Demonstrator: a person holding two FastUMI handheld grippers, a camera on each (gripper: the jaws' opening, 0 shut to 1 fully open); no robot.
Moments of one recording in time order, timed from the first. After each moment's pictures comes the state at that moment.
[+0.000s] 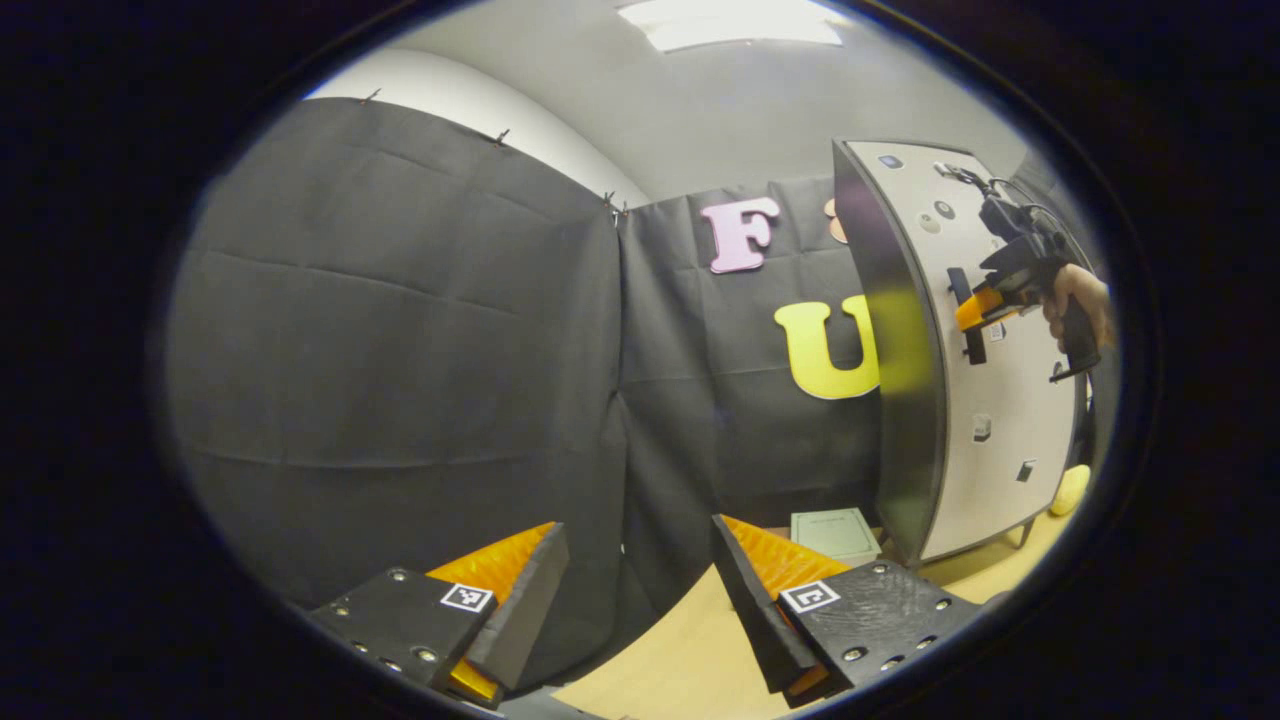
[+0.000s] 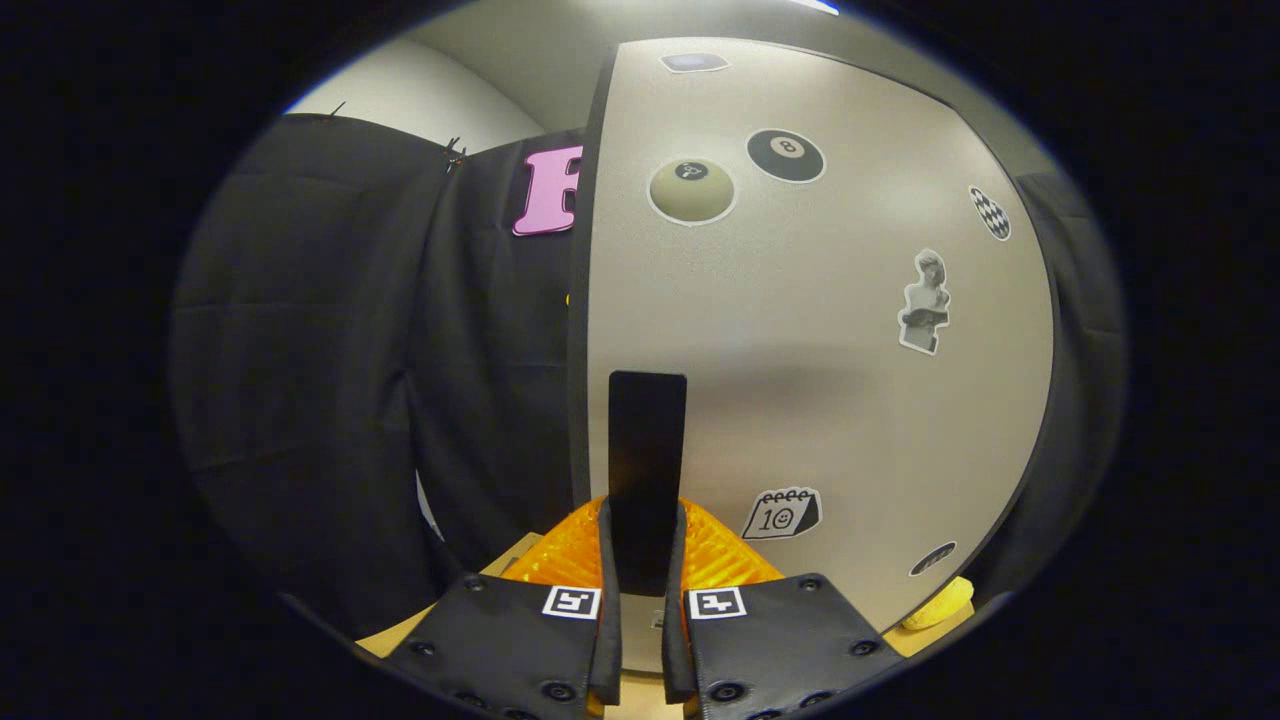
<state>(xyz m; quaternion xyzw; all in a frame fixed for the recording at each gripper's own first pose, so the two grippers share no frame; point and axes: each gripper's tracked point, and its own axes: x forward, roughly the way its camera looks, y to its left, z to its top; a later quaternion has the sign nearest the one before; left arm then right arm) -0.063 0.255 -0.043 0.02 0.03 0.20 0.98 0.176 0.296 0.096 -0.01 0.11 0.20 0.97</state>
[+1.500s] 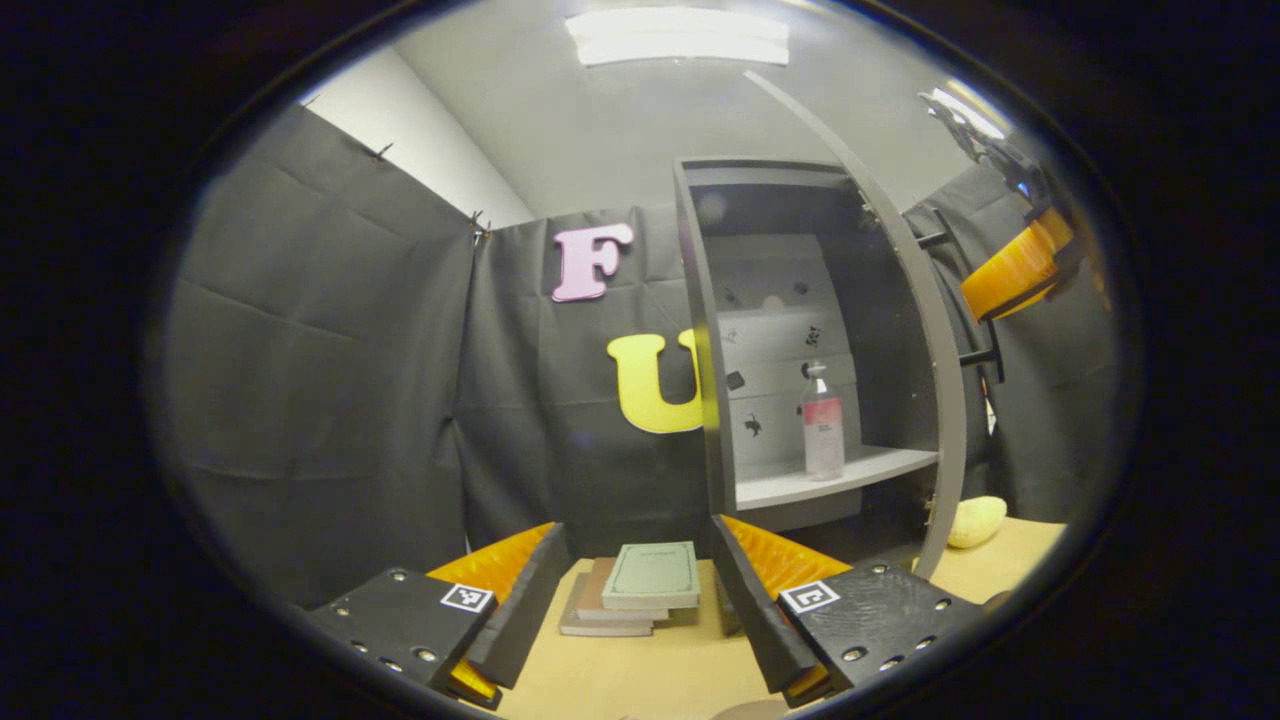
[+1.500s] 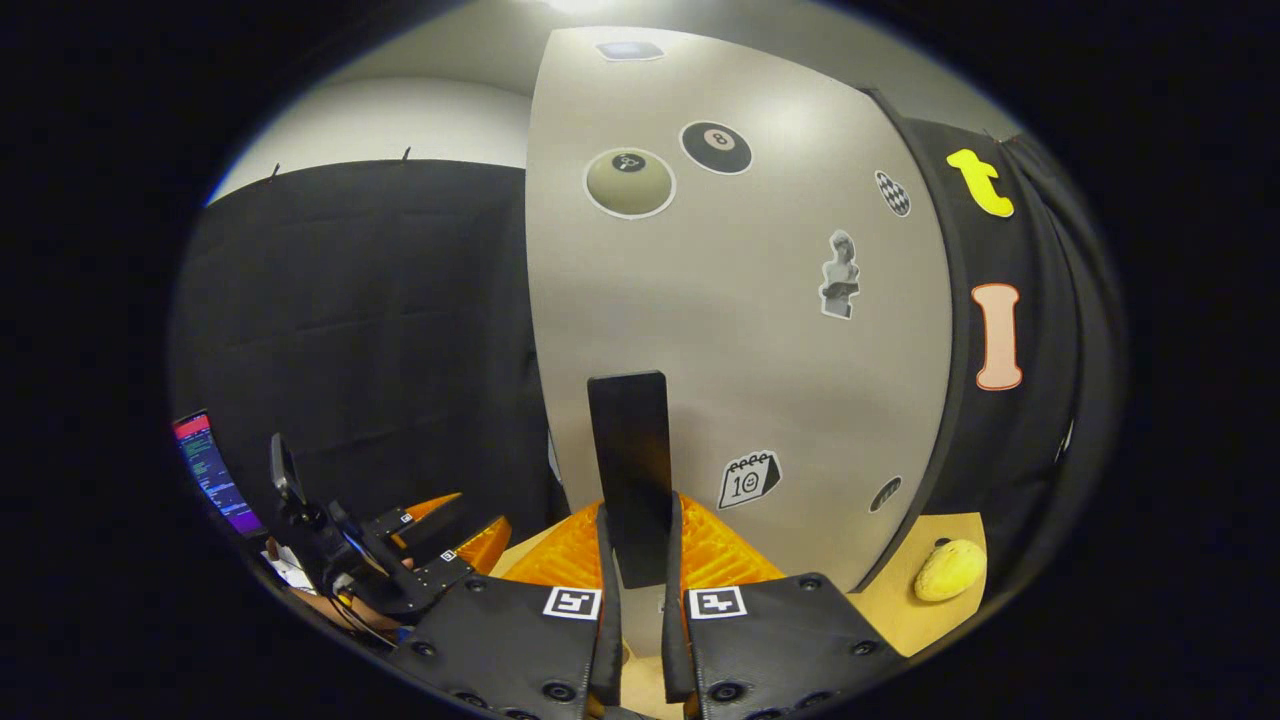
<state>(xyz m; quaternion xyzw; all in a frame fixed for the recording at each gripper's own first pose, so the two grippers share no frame) 0.004 0.014 -0.003 0.01 -0.01 0.03 1.00 0.124 0.240 0.102 0.02 0.14 0.38 0.92</state>
